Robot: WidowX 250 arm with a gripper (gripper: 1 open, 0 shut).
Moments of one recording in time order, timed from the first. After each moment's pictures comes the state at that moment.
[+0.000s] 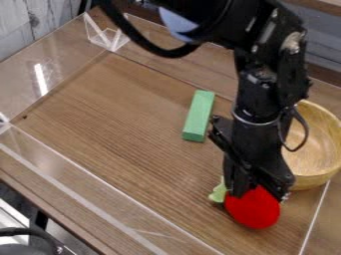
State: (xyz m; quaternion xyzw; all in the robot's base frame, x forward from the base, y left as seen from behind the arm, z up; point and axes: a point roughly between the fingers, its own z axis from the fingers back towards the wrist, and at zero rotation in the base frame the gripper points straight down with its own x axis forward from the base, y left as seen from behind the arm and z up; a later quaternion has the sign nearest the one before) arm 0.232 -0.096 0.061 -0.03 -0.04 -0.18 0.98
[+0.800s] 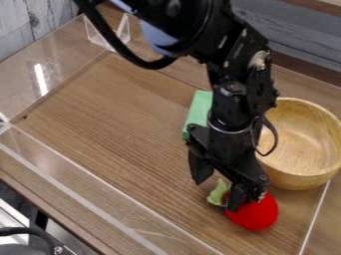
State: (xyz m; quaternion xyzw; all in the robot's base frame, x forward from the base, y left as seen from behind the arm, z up) arm 0.231 -0.075 0.041 -0.02 -0.04 -0.13 0.99
